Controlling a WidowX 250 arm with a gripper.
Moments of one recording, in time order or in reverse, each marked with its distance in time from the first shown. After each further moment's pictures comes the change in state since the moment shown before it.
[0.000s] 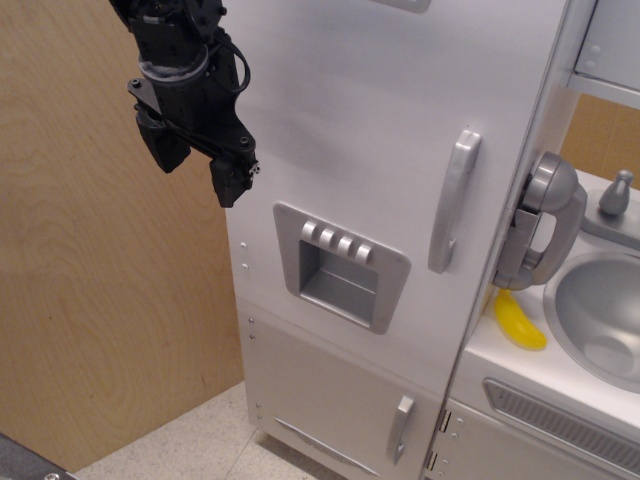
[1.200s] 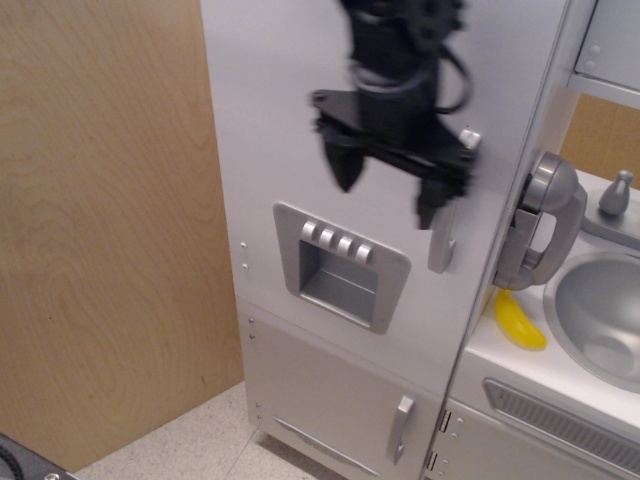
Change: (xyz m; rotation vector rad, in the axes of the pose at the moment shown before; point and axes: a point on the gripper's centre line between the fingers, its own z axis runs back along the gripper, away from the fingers) arm 0.039 -0.140 0.037 -0.080 -0.085 0.016
